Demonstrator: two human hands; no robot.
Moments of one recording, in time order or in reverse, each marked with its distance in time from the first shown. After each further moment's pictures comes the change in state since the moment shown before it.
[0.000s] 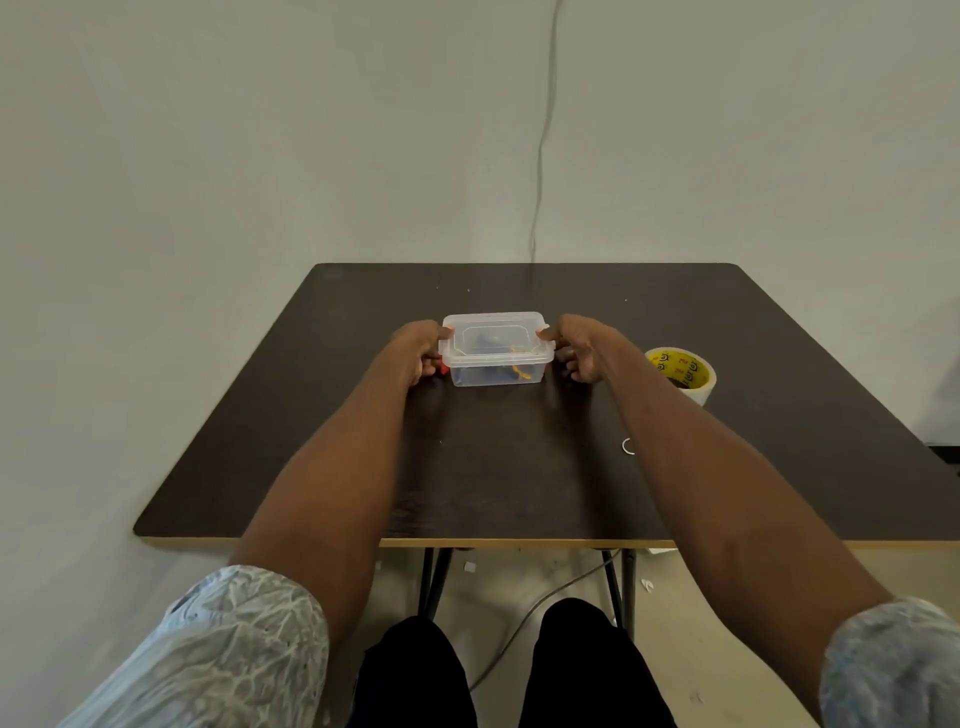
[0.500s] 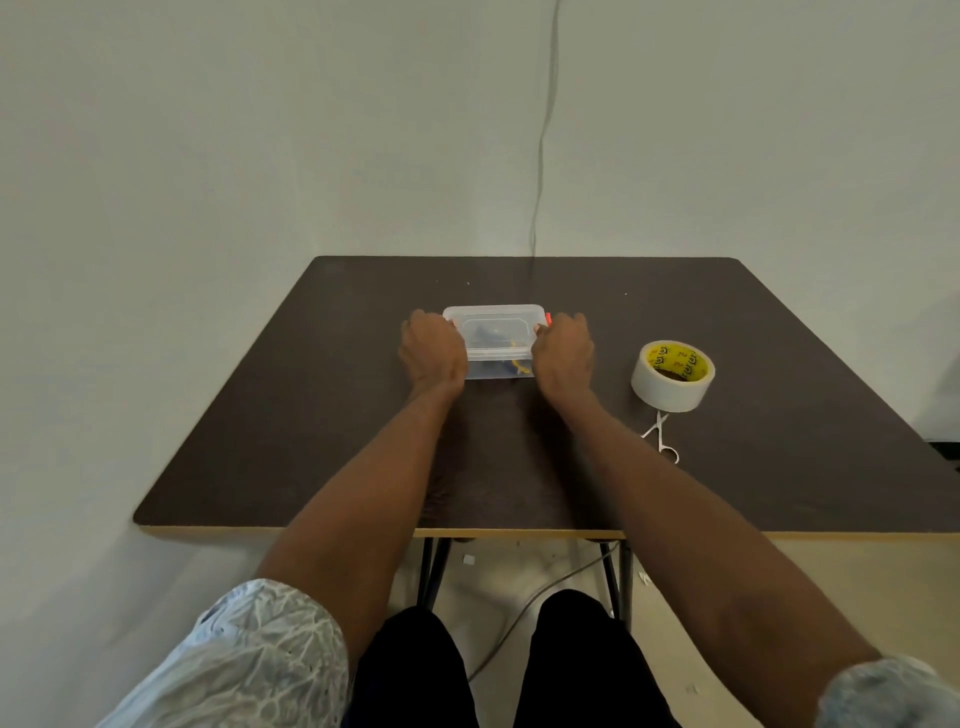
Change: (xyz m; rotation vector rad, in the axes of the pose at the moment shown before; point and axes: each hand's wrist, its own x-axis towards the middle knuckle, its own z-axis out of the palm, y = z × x) left_hand -0.017 -0.027 0.038 0.492 0.586 0.542; right_hand -0.020 0.035 0.048 -0.425 0.700 -0.622
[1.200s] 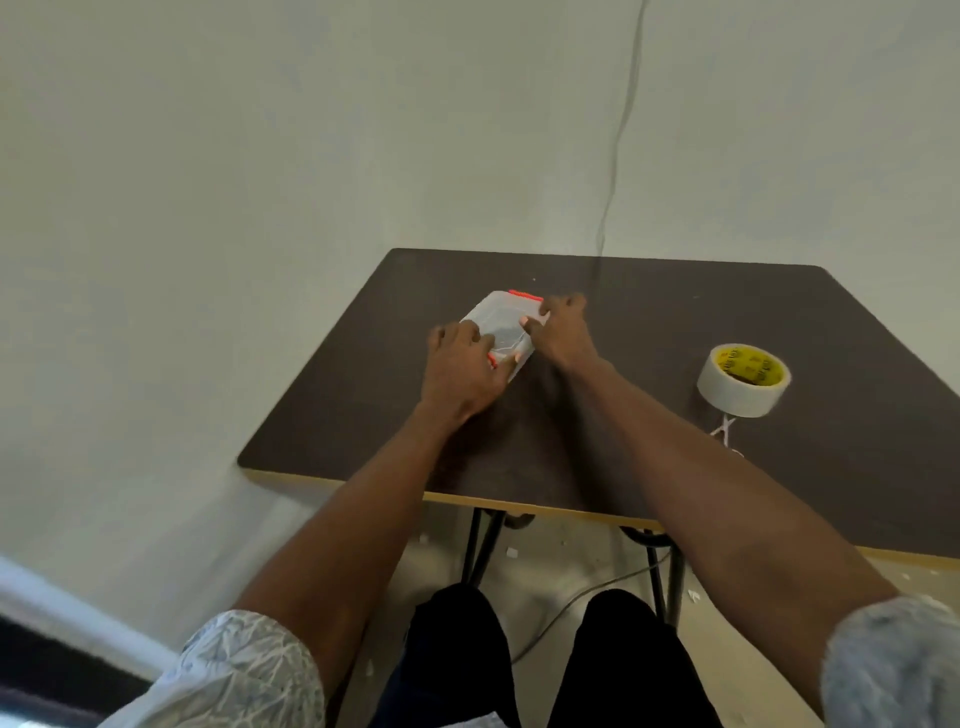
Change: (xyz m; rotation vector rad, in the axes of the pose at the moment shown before) left_hand -0.025 -0.079 -0.037 0.296 0.046 0.569; right_hand -0.012 -0.059 0.026 0.160 -0.365 -0.195
